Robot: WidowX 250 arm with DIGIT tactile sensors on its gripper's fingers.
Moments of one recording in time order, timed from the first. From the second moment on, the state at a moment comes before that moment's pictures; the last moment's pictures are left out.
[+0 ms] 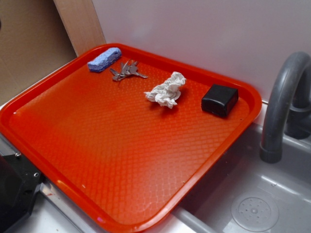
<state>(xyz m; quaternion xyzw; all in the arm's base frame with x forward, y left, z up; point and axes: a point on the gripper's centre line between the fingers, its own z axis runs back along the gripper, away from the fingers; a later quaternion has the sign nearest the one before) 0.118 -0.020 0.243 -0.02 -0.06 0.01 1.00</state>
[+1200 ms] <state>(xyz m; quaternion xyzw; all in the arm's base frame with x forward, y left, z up) 0.279 0.003 0.130 0.07 -0.11 0.03 0.99</state>
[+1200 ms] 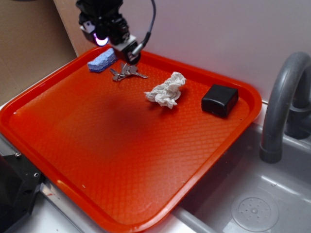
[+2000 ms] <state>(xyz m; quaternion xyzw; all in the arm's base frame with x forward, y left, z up) 0.317 0.054 0.058 0.14 -0.05 0.07 0.99</state>
